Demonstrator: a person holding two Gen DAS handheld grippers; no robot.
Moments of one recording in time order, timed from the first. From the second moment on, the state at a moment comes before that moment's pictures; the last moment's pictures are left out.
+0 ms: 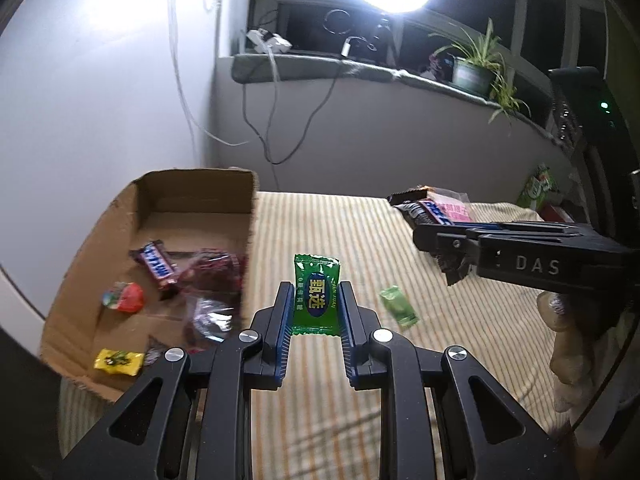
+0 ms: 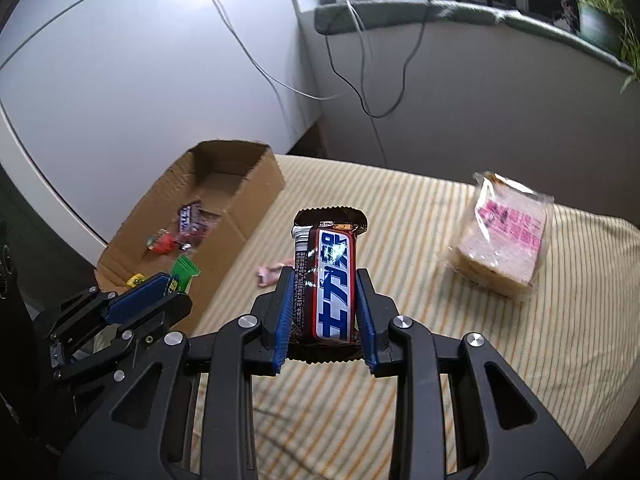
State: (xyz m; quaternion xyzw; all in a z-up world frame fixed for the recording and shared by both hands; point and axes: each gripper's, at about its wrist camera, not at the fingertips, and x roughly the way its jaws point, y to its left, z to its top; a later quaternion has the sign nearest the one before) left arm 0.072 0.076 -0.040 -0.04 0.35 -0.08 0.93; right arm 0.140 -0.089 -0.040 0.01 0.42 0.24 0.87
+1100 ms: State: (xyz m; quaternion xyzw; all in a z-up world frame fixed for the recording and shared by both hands) left arm 0.074 0.170 -0.046 -0.07 0.35 -0.01 0.94; right arm 0.163 0.057 -0.040 -0.04 0.42 0.33 0.84
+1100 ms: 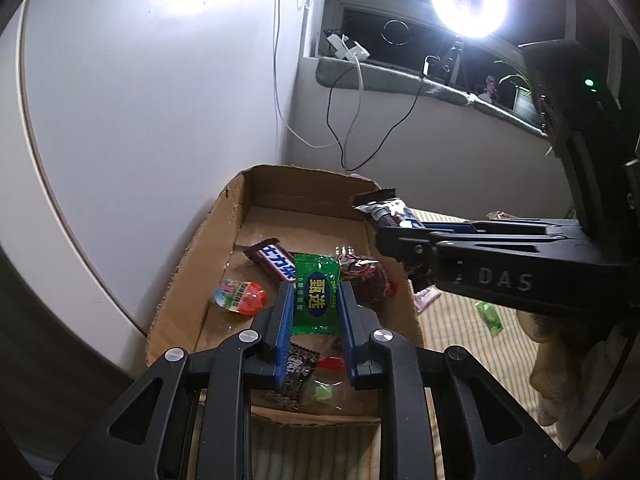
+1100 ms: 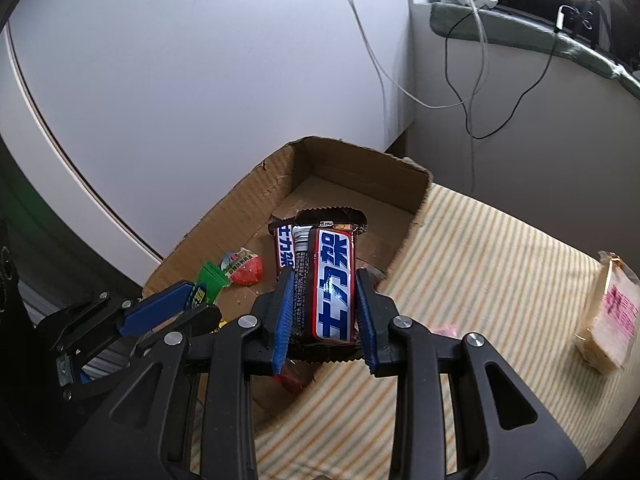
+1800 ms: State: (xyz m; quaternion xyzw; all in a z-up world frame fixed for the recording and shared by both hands) left arm 0.081 0.179 -0.053 -0.07 0.36 0.00 0.93; right arm 0.176 0.082 -0.056 -0.06 0.44 0.34 0.83
